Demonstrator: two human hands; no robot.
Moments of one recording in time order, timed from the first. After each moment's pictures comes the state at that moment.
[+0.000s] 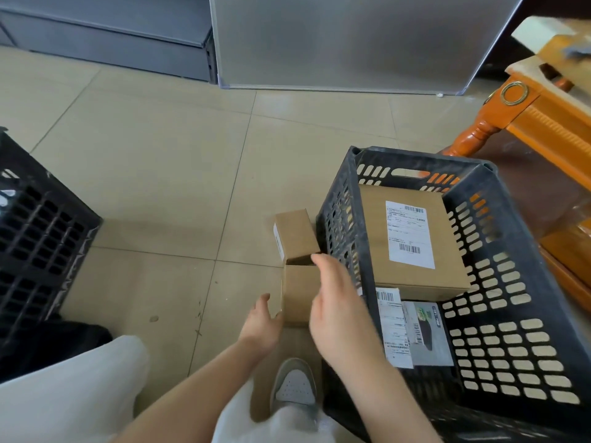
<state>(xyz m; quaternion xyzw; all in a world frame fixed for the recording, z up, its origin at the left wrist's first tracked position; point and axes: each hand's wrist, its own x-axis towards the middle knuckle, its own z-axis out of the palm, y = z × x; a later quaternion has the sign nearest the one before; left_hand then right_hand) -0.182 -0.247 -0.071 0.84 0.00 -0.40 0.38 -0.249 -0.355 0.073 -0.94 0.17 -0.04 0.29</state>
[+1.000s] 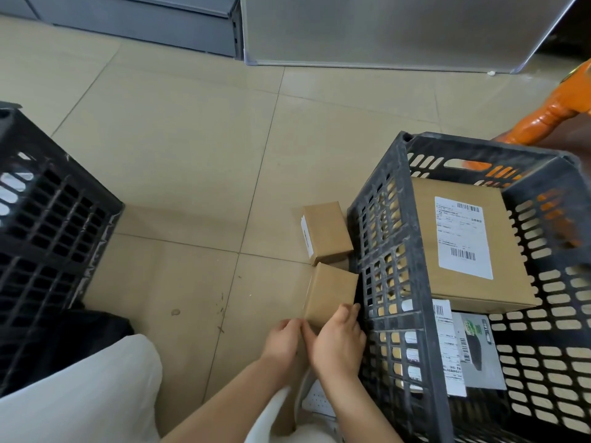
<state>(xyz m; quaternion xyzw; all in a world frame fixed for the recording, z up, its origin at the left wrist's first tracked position) -0.192 -0.242 -0.107 0.67 0.26 -0.44 0.54 -0.233 -0.321 -0.094 -0.88 0.41 0.16 0.17</state>
